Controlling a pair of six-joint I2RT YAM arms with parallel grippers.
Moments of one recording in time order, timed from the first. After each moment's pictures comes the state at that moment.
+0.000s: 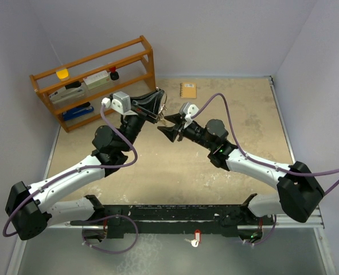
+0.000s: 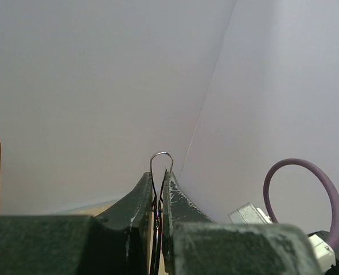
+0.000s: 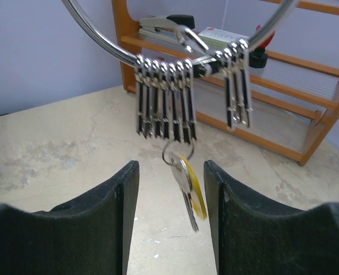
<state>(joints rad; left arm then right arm) -0.83 1.11 0.84 0.82 -0.24 -0.17 0.76 1.34 0.76 0.70 -0.30 -0.01</state>
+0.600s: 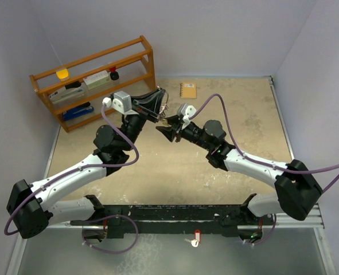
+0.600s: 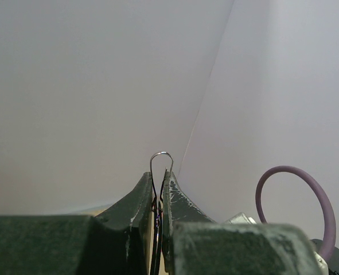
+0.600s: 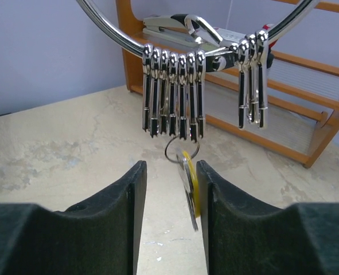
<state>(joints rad) -0.83 1.13 0.85 0.85 -0.23 -0.18 0.77 1.36 0.76 0.73 -0.30 -0.01</state>
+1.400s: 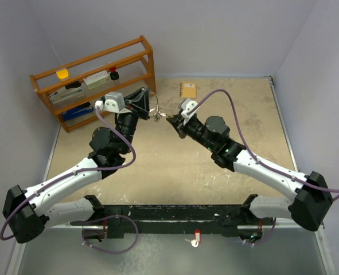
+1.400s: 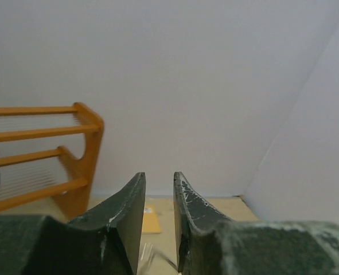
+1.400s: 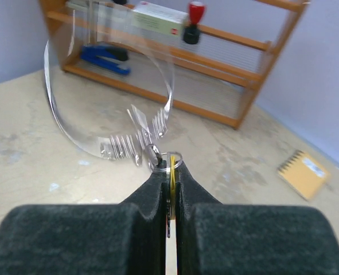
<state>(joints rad) -0.83 1.06 0.82 0.77 -0.51 -0.07 0.81 1.22 0.88 0.34 -0.03 -0.13</state>
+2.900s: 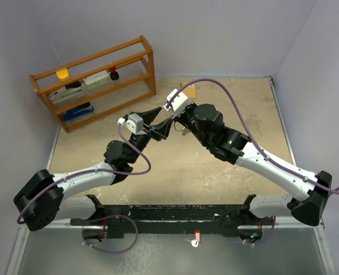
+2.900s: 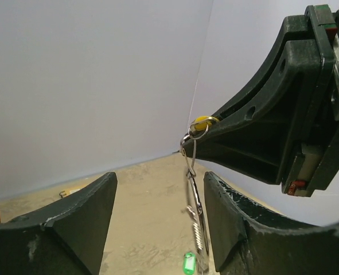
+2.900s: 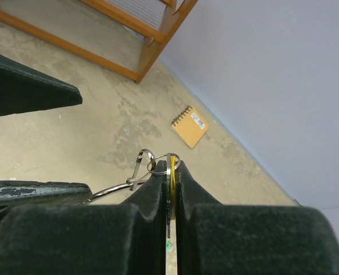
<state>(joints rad) -0.83 1.23 0.54 1.17 -0.15 -0.11 0.94 1.26 1.24 -0.17 0.46 -0.47</state>
